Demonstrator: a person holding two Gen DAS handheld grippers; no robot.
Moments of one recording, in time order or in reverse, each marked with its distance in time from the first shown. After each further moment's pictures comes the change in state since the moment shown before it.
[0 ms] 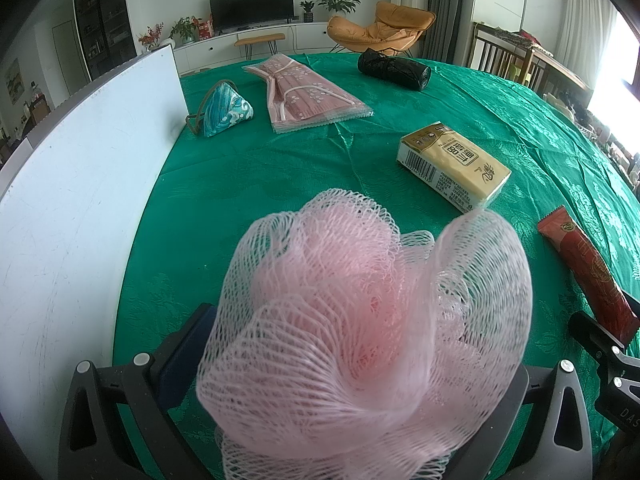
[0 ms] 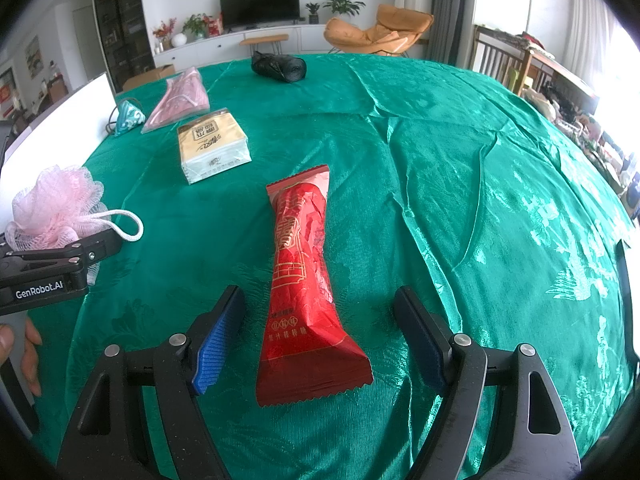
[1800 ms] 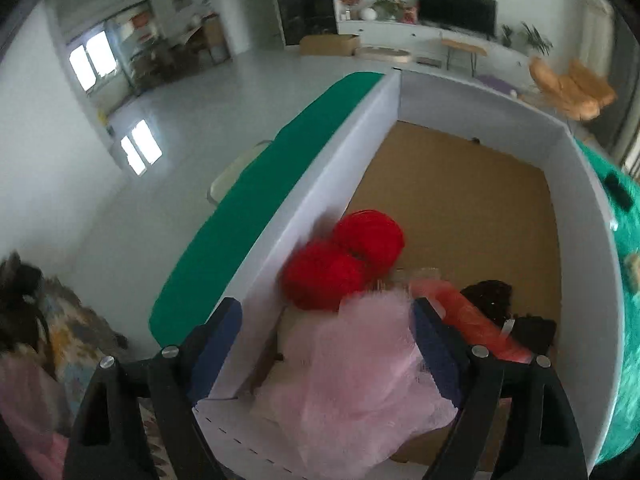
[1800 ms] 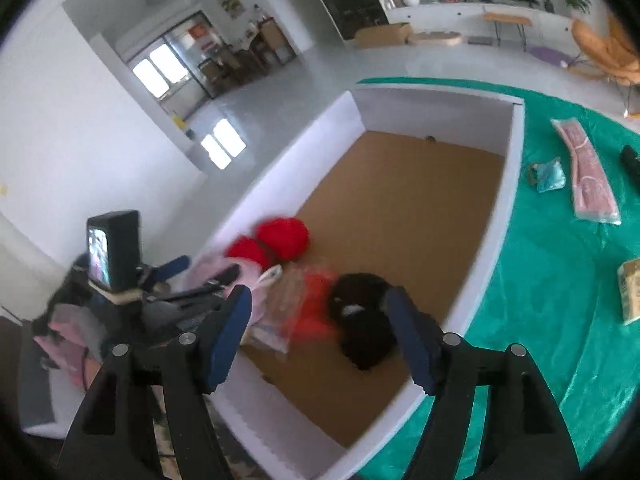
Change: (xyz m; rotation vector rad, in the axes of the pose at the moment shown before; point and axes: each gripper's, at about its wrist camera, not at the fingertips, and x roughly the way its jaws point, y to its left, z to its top) left arm -0.190 0.328 -0.074 -0.464 0.045 0.423; right arm -0.114 0.309 0.080 -0.315 0.166 0.776
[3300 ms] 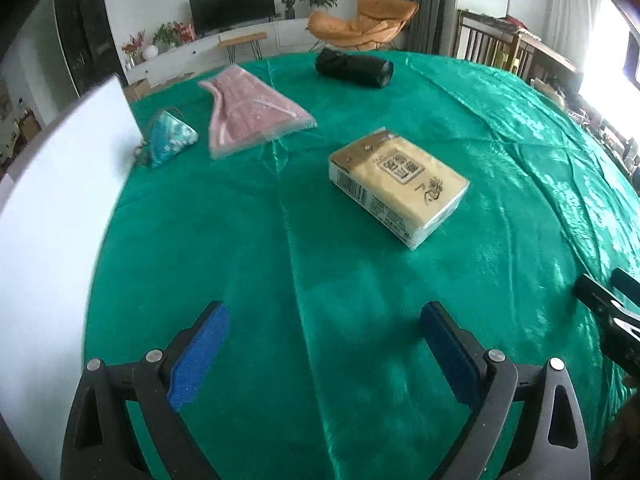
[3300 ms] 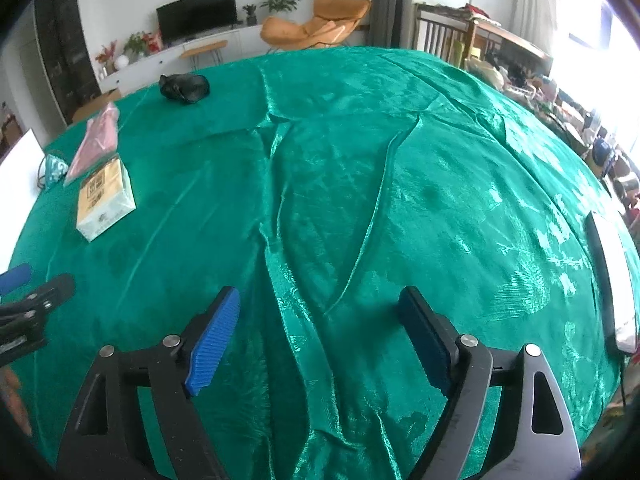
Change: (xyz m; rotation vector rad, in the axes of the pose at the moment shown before) left arm 0.030 -0.431 -0.082 0.515 -0.032 -0.438; right arm -0.137 -0.328 -0.185 0.487 -0.197 -0.881
